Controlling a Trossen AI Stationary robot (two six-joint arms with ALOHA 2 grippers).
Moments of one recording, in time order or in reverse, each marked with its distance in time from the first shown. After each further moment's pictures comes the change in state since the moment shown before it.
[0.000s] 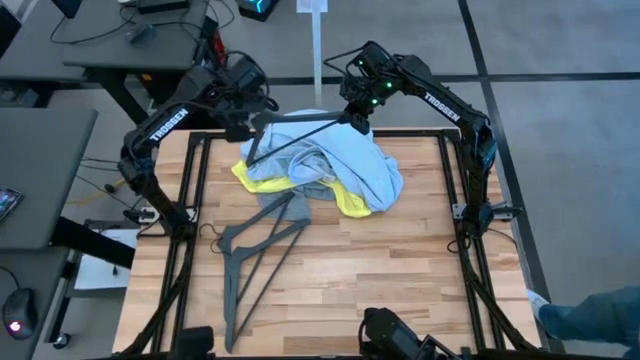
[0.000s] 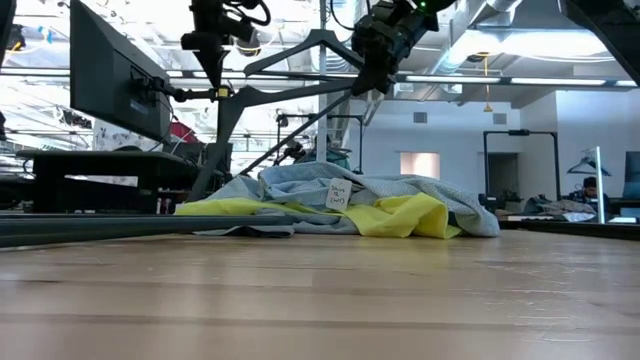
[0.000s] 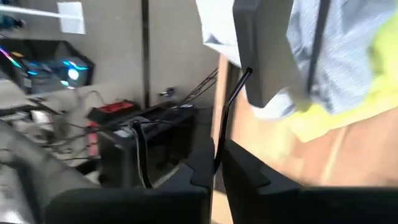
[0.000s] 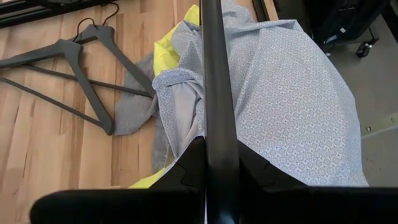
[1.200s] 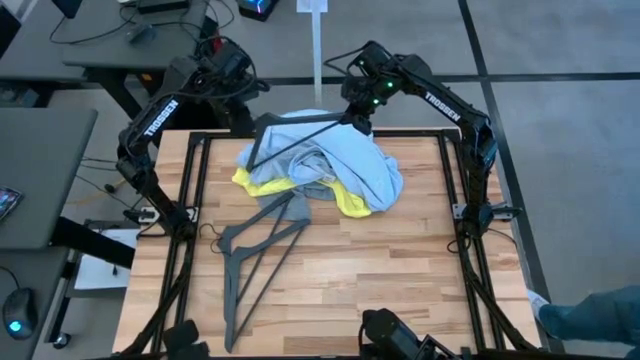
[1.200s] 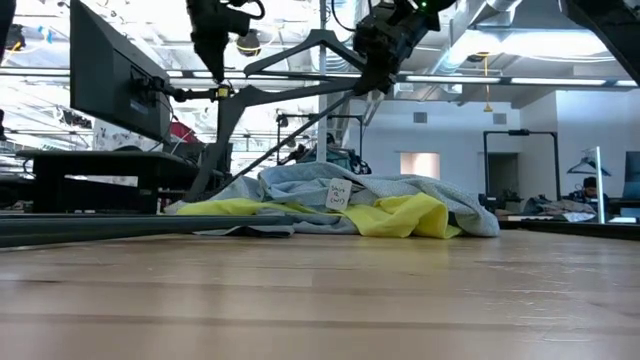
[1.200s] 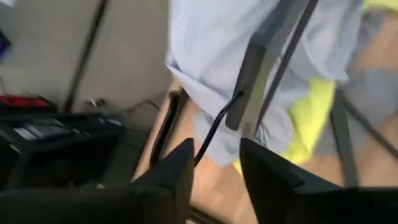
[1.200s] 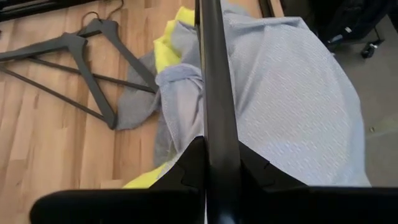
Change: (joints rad) left arm 0.100 0.001 0.098 0.042 0.280 -0.187; right arm -0.003 -0.001 -0.001 -0.018 -0.003 -0.025
